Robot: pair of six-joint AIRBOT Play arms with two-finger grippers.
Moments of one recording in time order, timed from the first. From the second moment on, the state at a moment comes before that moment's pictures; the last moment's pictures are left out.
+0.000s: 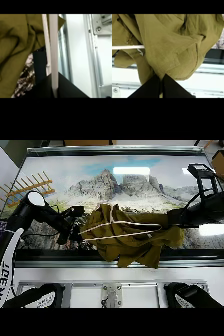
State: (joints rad) left arm -0.13 -1.30 1.15 0.94 -1.70 -0.10; right arm 0.35 -1.02 1.56 -1.59 1.83 1.87
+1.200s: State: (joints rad) left arm -0.27 -1.50 1.31 0.81 -1.62 -0.10; right arm 0.36 -1.18 1.75 -1.32 1.62 1.78
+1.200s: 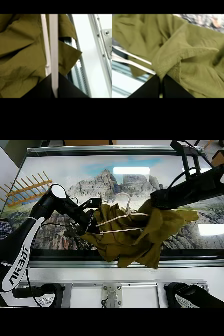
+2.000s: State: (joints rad) left arm -0.27 -1.50 1.31 0.82 -1.63 -0.09; right arm 0.50 -1.26 1.75 -1.22 1.47 1.81
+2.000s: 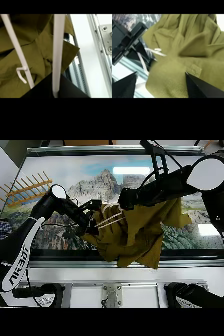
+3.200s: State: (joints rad) left arm -0.27 -1.50 1.31 0.82 -1.64 -0.10; right arm 0.08 -1.19 1.75 -0.87 1.66 1.41
